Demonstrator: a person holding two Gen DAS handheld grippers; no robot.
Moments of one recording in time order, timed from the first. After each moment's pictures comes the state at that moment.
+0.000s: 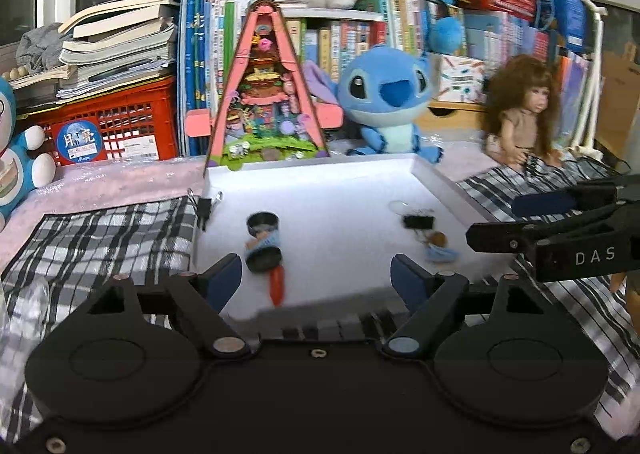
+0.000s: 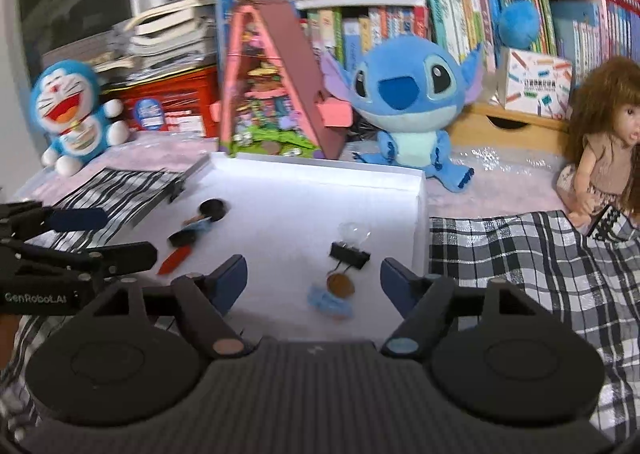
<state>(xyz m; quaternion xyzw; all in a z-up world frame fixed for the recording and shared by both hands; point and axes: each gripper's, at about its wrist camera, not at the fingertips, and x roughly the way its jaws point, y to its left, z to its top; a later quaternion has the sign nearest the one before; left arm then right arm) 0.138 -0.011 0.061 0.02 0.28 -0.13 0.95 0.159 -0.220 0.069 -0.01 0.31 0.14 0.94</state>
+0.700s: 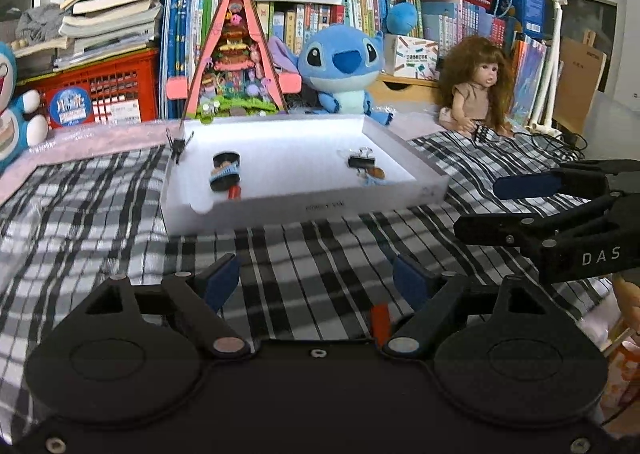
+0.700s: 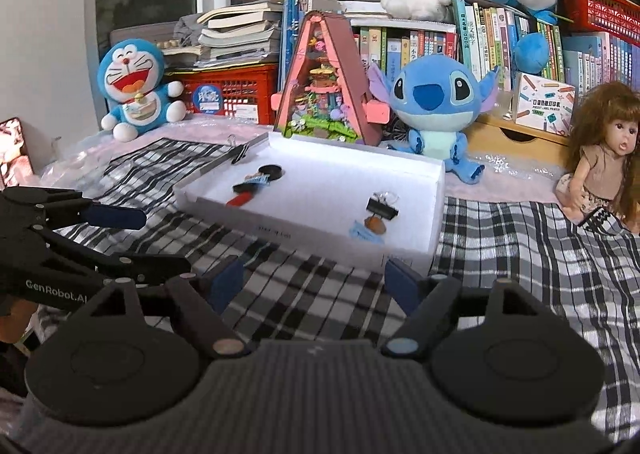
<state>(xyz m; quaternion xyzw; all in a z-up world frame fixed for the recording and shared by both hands) 0.046 -0.012 0.037 0.00 0.29 -0.17 0.94 0.061 -0.224 0.060 -0.04 0.28 0.18 0.94</state>
